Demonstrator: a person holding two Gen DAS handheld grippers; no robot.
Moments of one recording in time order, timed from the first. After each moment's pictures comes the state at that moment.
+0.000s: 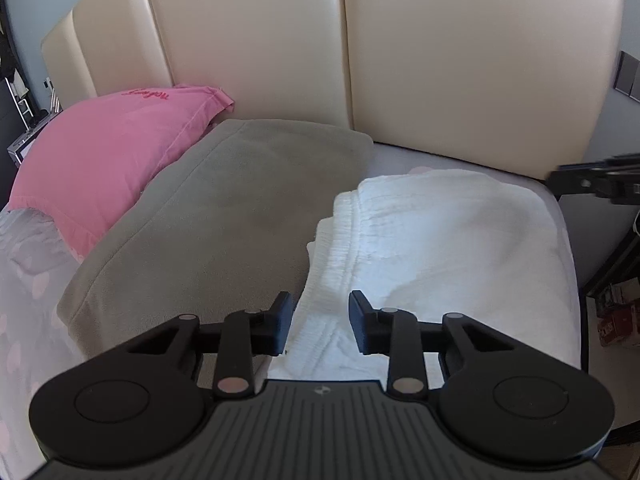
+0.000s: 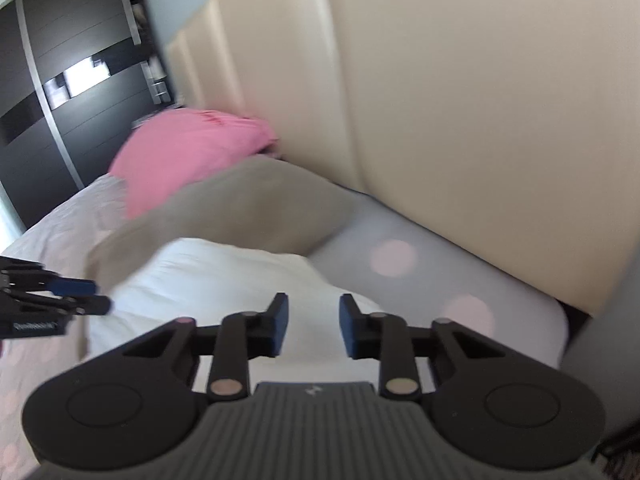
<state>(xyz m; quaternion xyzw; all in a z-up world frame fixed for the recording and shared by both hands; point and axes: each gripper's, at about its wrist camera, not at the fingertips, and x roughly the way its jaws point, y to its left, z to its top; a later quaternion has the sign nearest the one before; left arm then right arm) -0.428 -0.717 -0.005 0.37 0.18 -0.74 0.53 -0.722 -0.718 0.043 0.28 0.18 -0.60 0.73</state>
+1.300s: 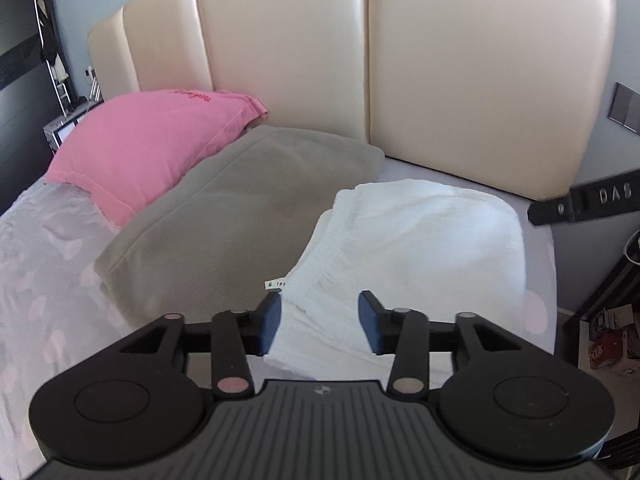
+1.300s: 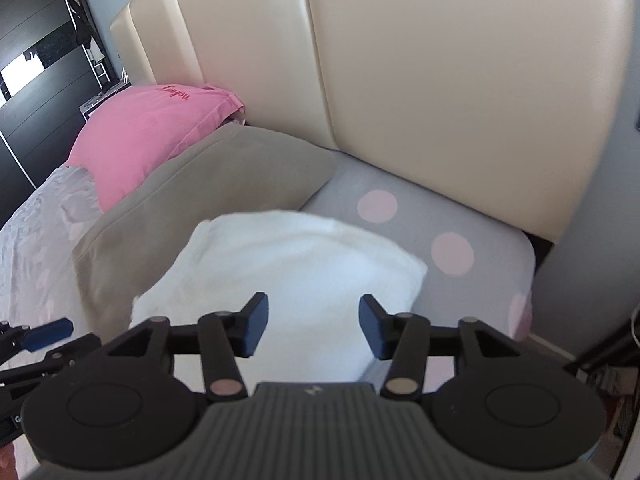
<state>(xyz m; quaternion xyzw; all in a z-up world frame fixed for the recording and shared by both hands) -0.427 -0.629 0.036 0.33 0.20 -0.73 0.57 -0.679 -0.699 0.073 0.36 0.22 -0.65 0.64</state>
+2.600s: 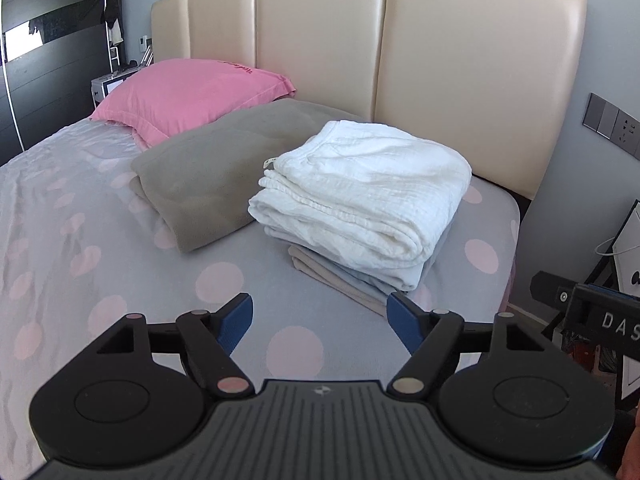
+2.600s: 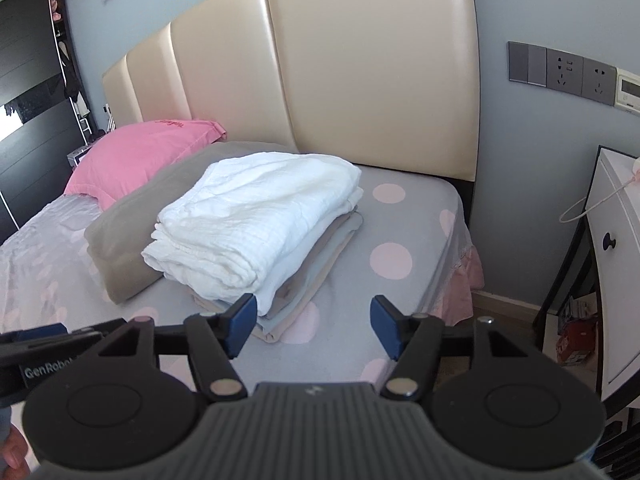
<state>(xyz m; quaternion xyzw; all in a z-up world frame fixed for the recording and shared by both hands) -0.434 -0.452 -0.001 0.26 0.24 -0.70 0.62 -0.636 -0.454 0.021 0.29 0.12 -0.72 0.61</state>
